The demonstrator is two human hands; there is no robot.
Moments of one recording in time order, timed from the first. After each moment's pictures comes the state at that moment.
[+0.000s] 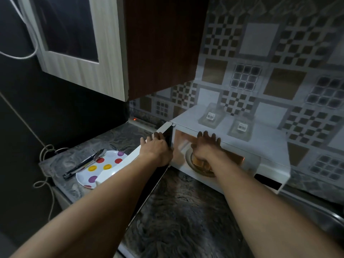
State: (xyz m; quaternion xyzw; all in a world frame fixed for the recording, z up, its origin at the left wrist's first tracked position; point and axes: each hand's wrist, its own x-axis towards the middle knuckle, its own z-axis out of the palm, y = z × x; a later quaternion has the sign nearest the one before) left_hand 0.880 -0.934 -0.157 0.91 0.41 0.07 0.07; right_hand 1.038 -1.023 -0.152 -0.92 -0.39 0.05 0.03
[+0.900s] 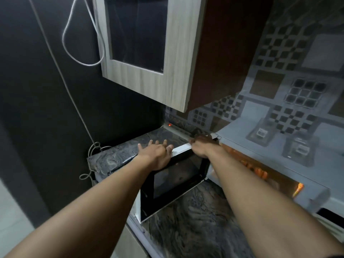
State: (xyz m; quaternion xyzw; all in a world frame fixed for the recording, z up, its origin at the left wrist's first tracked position) left_hand 0.752 -0.835 -0.152 0.89 0.44 0.00 0.13; right_hand 0.930 -0.894 -0.123 -0.88 -0.47 0.10 0.04
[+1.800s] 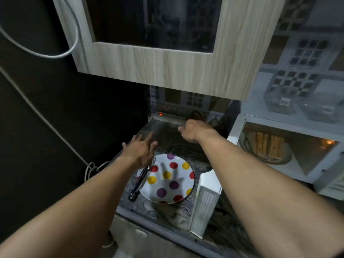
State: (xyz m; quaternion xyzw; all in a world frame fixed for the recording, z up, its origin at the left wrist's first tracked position) left_hand 0.677 -0.608 -0.210 0.94 0.31 0.01 0.13; right_hand 0.821 -0.746 -0.127 -0.93 -0.35 0.10 0.10
